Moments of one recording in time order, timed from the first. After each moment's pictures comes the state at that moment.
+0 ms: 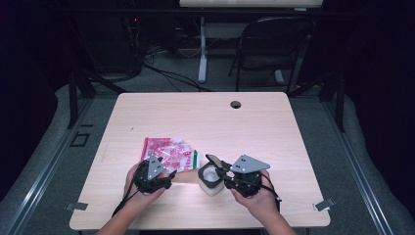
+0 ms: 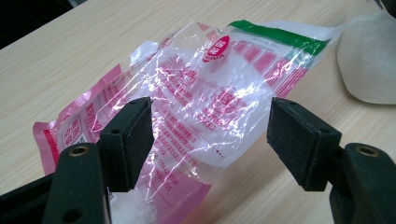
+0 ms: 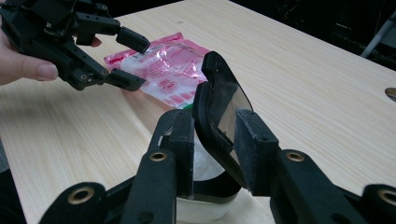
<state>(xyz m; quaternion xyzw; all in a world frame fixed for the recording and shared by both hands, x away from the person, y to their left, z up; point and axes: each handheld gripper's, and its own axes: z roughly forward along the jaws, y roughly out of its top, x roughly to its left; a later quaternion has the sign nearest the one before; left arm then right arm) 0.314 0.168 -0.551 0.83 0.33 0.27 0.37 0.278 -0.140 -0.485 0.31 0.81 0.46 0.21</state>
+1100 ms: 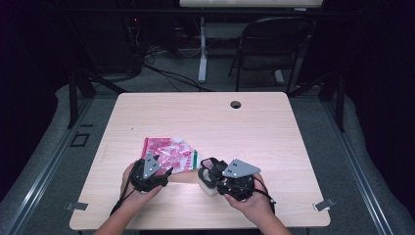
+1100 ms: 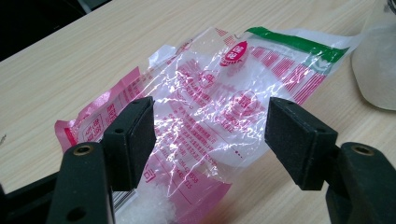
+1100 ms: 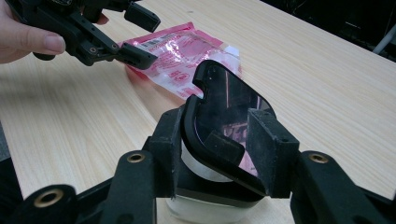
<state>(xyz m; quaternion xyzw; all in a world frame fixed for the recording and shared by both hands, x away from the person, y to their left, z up) 0.315 0.176 -0.548 0.82 0.34 0.29 0.37 0.275 -0.125 -0.496 0.29 0.82 0.44 0.21</state>
